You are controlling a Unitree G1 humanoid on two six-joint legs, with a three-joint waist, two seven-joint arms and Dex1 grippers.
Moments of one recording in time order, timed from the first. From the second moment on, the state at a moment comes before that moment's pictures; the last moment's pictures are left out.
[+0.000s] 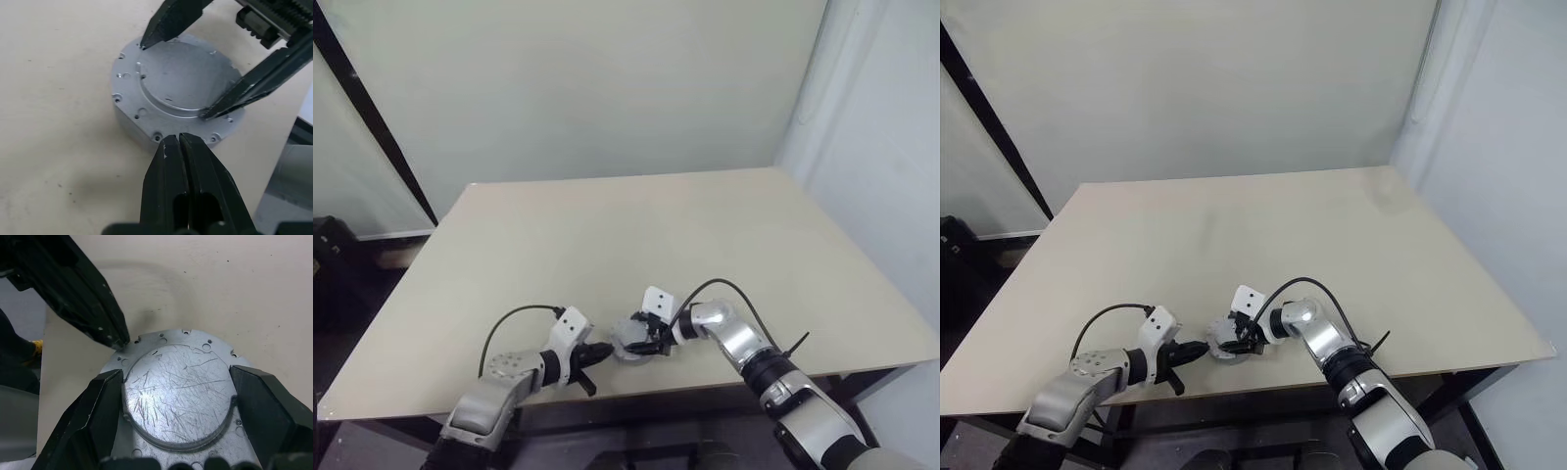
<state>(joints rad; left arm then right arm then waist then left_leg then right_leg) -0.03 0.51 -0.14 -0.12 -0.28 0.59 -0.73 -0.61 -0.11 0.44 0.65 -0.08 0.10 0.98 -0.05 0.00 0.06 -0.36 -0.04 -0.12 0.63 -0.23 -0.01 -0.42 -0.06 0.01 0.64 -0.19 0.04</state>
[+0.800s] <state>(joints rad) -0.06 0.46 -0.17 -0.07 -0.21 0.55 -0.71 -0.60 -0.14 0.44 0.63 -0.08 0.13 0.97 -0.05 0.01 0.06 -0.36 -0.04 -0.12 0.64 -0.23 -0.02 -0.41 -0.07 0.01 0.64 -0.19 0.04</state>
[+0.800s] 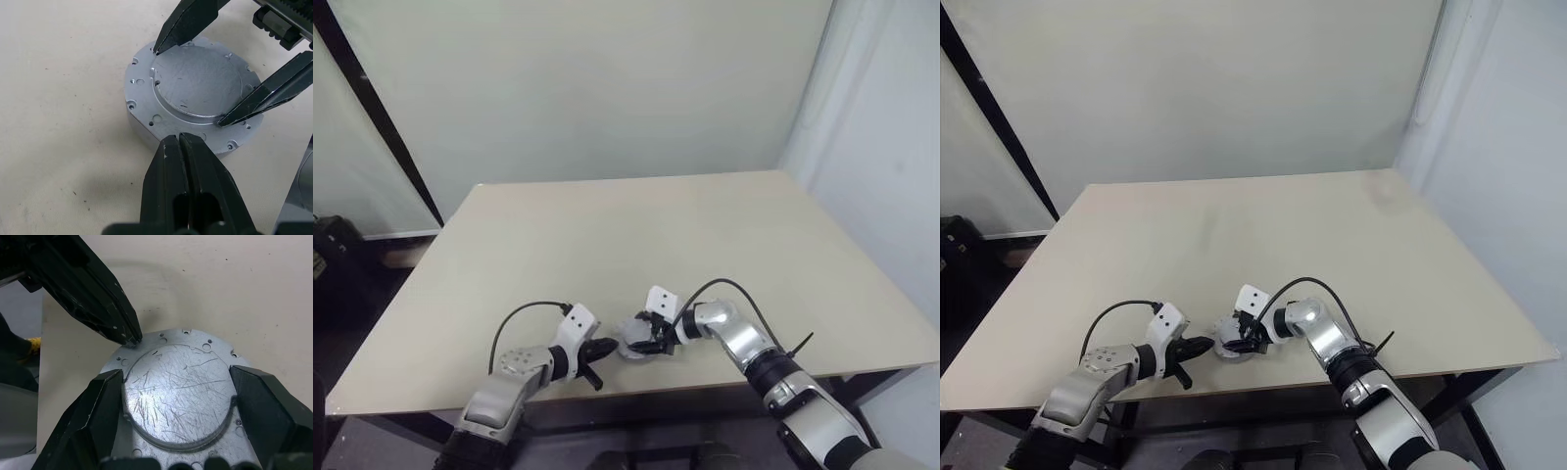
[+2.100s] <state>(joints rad) -0.07 0.46 -0.18 -0.07 -0.18 0.54 -0.72 -0.73 -0.10 -0.16 0.77 0.37 1.18 0.65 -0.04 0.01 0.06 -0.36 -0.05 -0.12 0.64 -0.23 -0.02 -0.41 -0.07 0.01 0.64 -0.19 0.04</state>
